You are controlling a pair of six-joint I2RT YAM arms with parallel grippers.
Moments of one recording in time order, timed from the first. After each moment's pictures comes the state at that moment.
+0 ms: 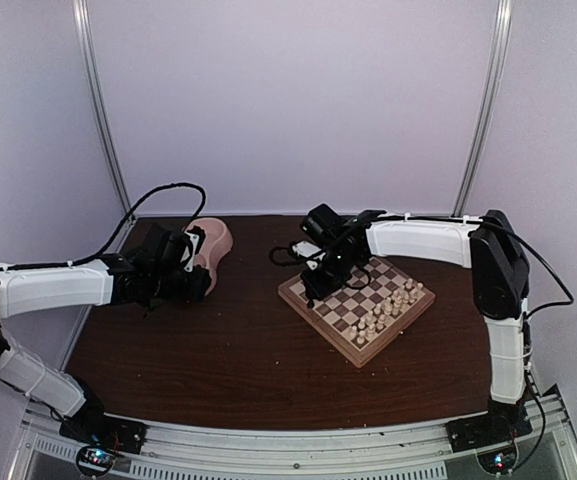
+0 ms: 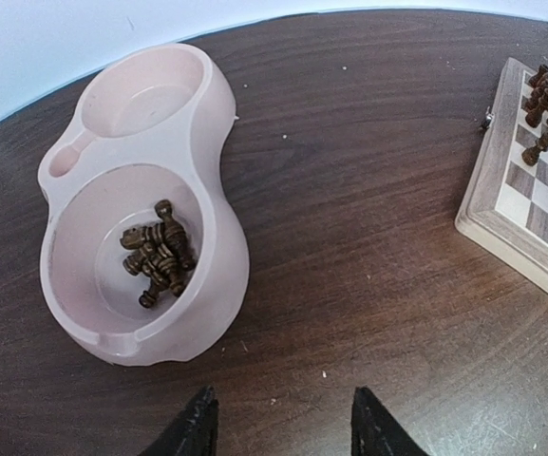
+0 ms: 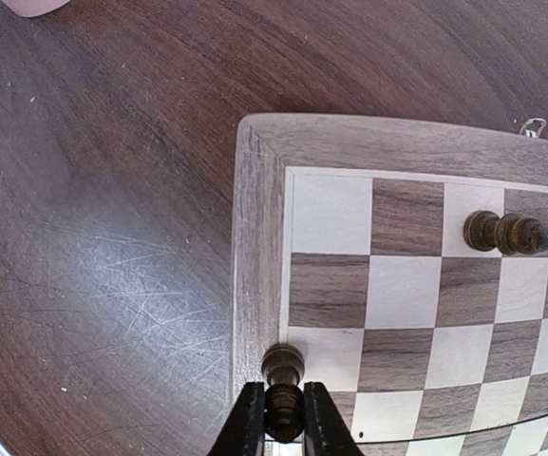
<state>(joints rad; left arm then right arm) -0.65 1.38 0.83 -0.20 -0.27 -0.24 0.78 2.09 1.69 -0.73 -0.06 0.10</state>
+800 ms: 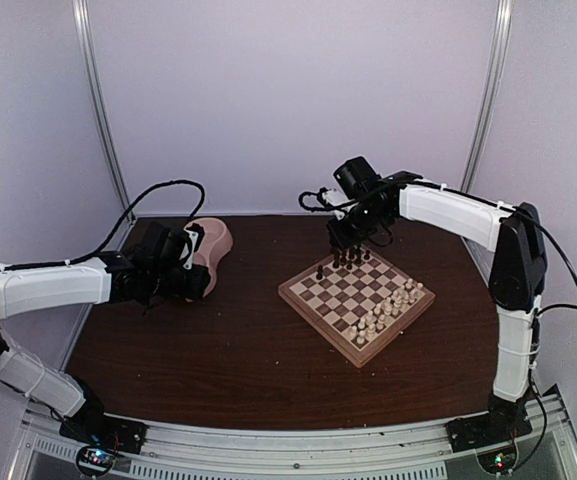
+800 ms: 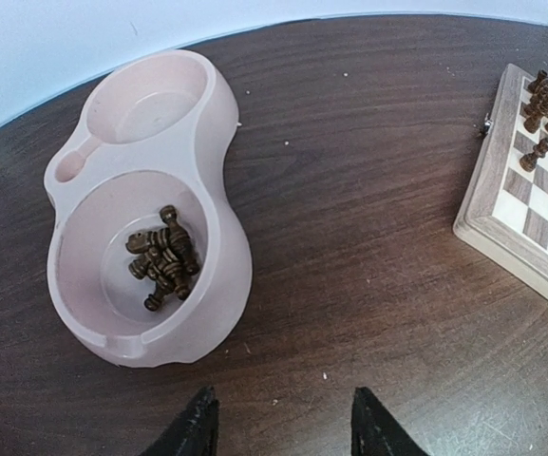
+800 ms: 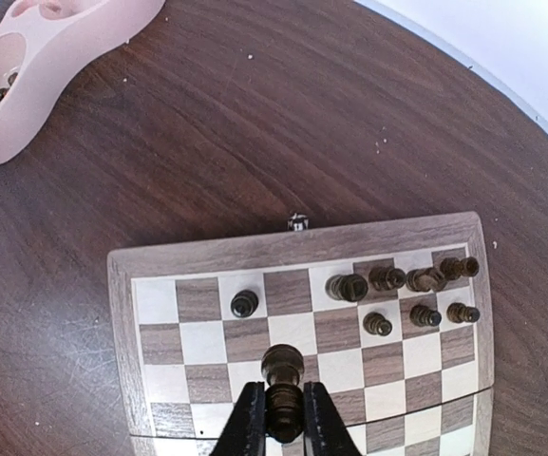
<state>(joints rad) -0.65 1.37 0.84 -0.22 -0.28 -0.24 0.63 2.00 1.81 -0.77 0.03 0.04</state>
